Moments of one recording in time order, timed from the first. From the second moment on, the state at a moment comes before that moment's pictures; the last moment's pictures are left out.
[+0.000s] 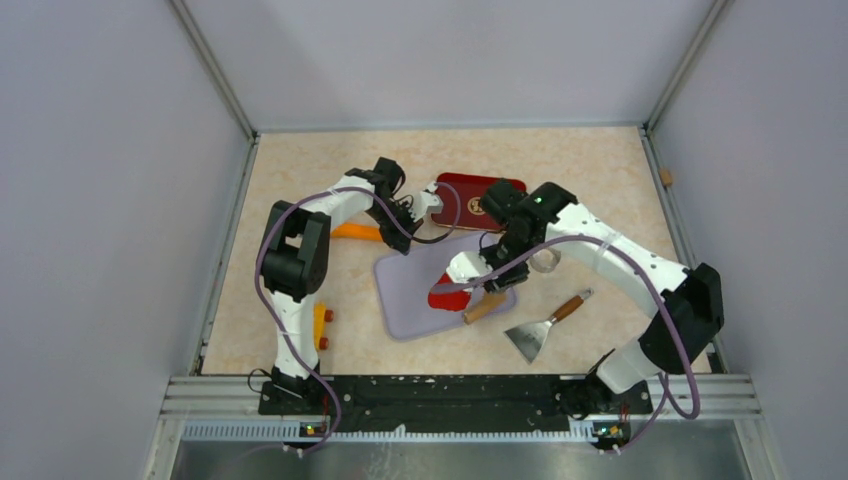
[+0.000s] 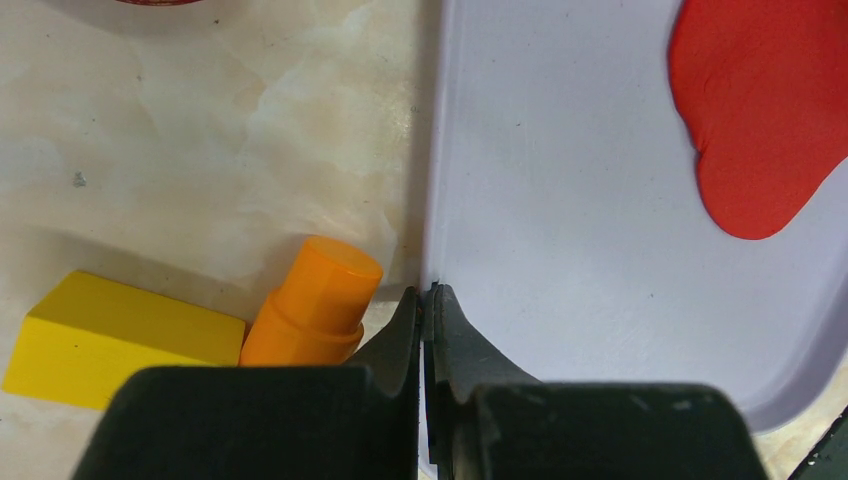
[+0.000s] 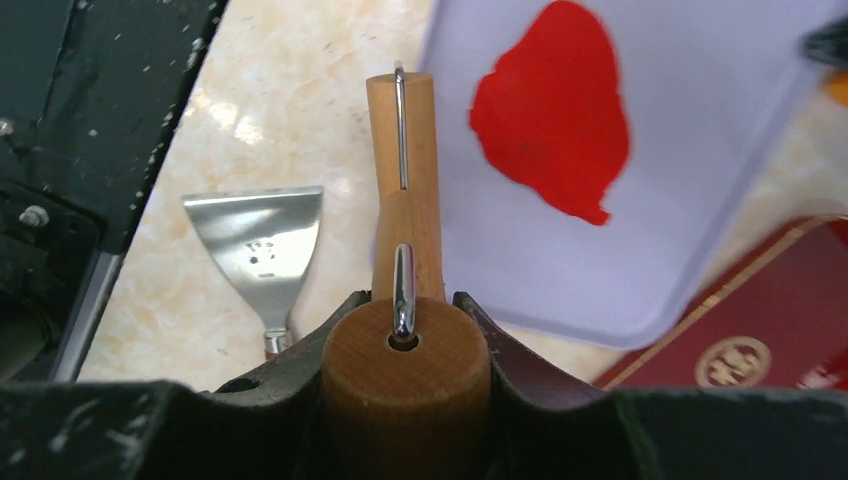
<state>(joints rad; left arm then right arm) -0.37 2.05 1.50 -0.81 0.50 0.71 0.73 1.52 1.34 -1.29 -0.43 -1.42</state>
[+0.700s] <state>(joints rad) -0.37 2.05 1.50 -0.81 0.51 0.71 0.74 1.50 1.14 -0.77 -0.35 -1.32</state>
